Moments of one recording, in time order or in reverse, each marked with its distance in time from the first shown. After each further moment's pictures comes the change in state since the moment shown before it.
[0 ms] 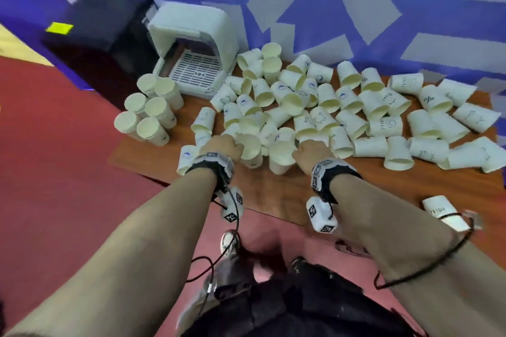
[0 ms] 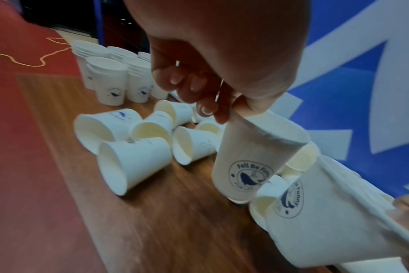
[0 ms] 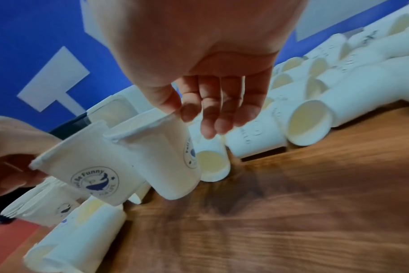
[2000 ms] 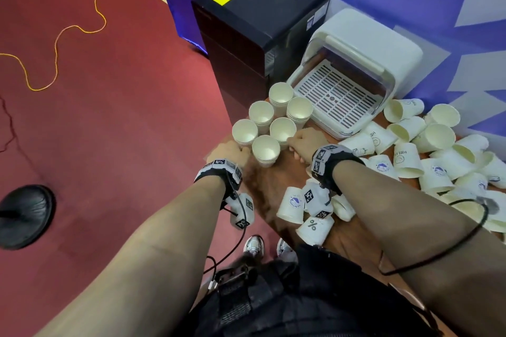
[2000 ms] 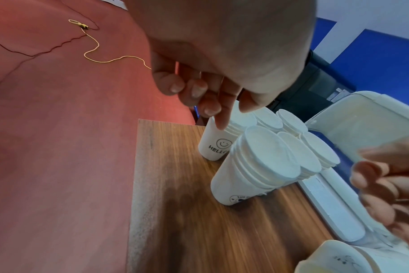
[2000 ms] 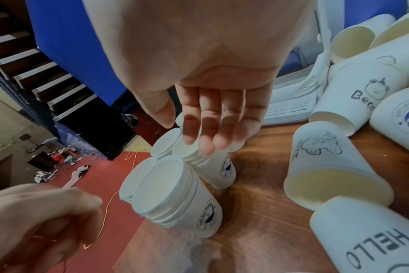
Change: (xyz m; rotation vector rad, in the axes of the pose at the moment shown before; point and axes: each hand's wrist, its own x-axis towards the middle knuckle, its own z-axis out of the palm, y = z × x) left_hand 0.081 -0.306 -0.050 -0.441 -0.048 -0.532; right_hand 0.177 -0.370 0.087 0.083 -0.299 -0.219
